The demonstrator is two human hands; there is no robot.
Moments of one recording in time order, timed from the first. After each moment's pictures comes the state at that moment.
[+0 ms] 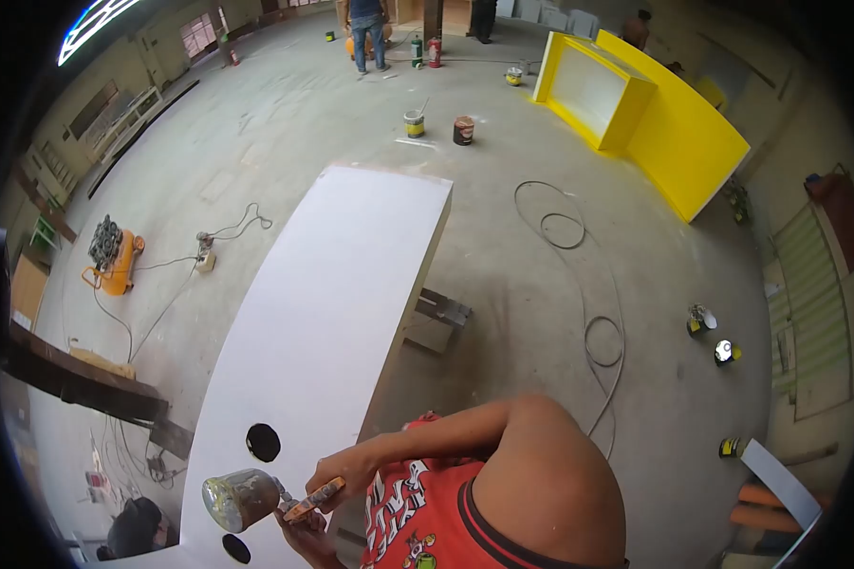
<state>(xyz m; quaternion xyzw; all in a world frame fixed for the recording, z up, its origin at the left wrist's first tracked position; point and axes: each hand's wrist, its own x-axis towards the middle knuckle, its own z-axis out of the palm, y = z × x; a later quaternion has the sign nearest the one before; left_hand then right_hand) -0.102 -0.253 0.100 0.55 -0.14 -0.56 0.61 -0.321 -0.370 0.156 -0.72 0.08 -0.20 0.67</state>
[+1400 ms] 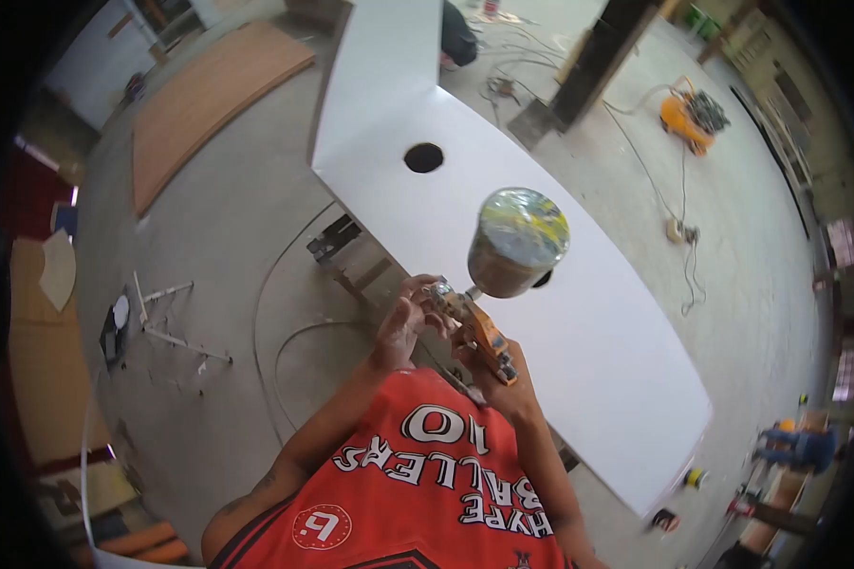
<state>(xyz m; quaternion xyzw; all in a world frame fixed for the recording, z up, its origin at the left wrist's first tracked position) -0.134 -0.176 0.114 0.38 -0.16 -0.22 0.88 -0.217 -0.347 0.215 -0.70 0.08 0.11 0.70</state>
